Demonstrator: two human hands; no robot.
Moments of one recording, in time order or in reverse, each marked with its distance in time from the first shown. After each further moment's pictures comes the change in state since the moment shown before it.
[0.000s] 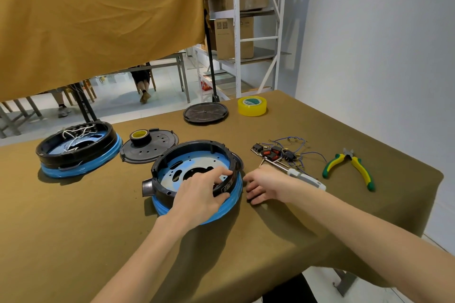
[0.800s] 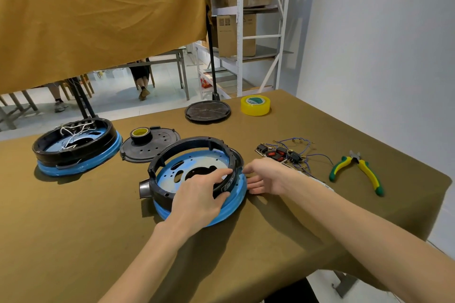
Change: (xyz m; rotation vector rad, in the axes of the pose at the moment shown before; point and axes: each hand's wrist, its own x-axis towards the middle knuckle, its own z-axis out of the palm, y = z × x) left_hand -0.003 -0.011 -0.002 0.013 0.113 0.024; right_hand 0.025 -0.021 0.005 0.171 0.012 0.051
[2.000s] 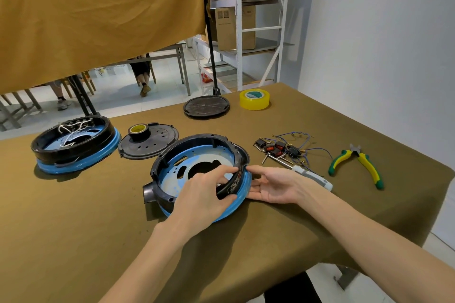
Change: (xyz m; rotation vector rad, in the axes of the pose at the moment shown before) left_hand -0.004 0.019 -0.003 -0.168 -0.114 -0.002; right_hand 0.005 0.036 -0.029 0.501 -0.426 0.101
